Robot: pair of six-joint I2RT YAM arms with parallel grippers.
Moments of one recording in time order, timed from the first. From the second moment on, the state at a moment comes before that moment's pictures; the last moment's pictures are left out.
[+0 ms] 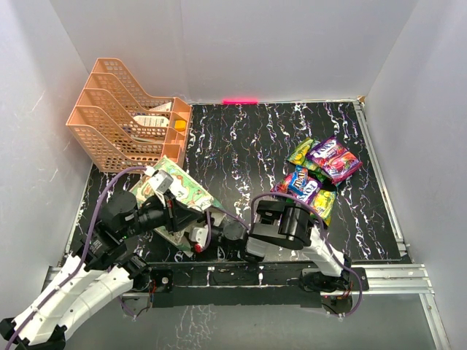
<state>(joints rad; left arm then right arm) -0.70 0.49 0.70 -0.47 0.40 -0.41 1.23 2.22 0.71 1.53 -0.03 -0.62</state>
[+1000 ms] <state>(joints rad) -0.70 0.53 0.75 -0.41 0.40 -0.40 1.17 2.28 0.78 1.53 0.07 -0.29</state>
